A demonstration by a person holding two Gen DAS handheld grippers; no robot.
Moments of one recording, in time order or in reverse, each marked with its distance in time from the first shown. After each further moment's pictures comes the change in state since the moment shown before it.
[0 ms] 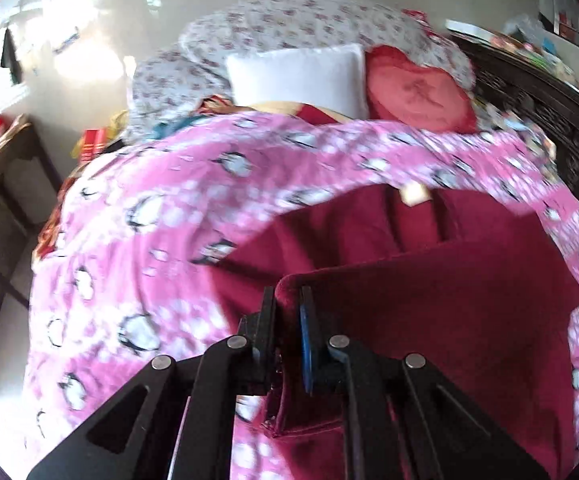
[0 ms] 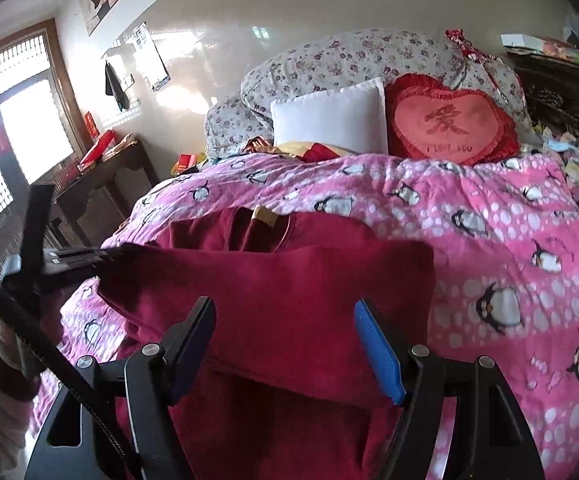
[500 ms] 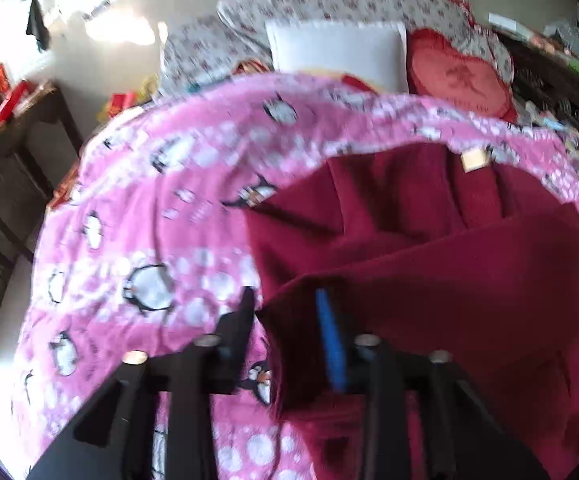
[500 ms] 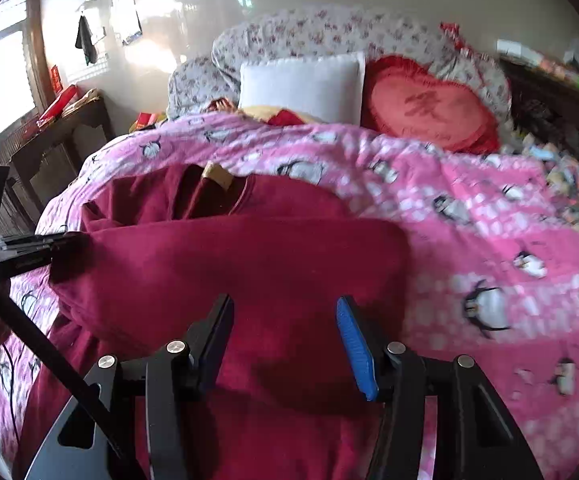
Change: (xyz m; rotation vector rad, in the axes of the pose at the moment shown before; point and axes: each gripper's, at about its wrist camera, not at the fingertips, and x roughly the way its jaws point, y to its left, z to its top) left arm 0.024 0.015 -0.032 -0.084 0.045 0.073; right arm 0.035 -0.002 -0.011 -0.091 0.103 -0.189
